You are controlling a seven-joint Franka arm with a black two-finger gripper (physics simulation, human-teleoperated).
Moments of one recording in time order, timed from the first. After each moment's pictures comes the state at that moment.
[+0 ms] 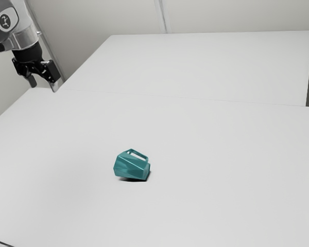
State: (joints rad) arm -0.01 -0.14 0.19 -1.72 0.10 1.59 -2.90
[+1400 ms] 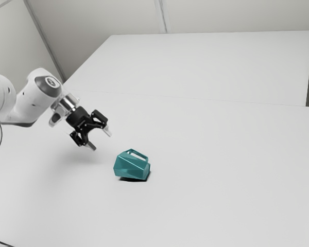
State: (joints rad) arm 0.14 0.30 0.19 -1.90 -0.66 1.74 -2.90
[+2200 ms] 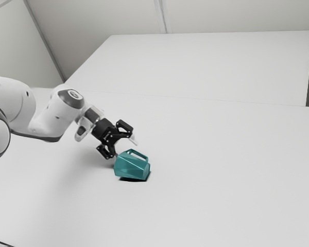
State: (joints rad) arm 0.09 0.33 0.09 -2.00 -0.85 1.81 -2.90
